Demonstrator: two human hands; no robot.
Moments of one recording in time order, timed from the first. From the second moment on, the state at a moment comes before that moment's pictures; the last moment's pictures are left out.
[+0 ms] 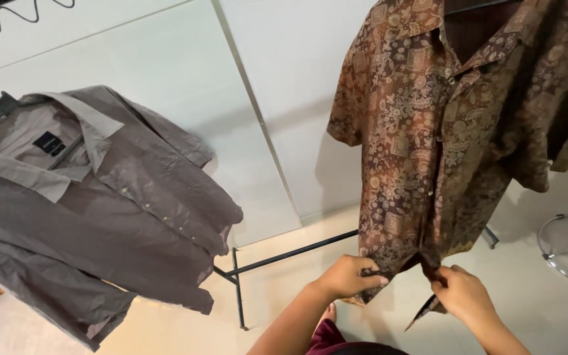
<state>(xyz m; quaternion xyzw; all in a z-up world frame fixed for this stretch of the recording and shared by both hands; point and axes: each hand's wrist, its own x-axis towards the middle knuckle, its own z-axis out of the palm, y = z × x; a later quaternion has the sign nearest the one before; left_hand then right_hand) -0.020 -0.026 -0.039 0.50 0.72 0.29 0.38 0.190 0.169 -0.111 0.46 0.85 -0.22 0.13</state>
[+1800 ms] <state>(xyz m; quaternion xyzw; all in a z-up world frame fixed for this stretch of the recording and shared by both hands) -0.018 -0.022 -0.099 0.68 0.68 0.22 0.17 0.184 0.123 -0.141 0.42 0.83 -0.35 -0.01</state>
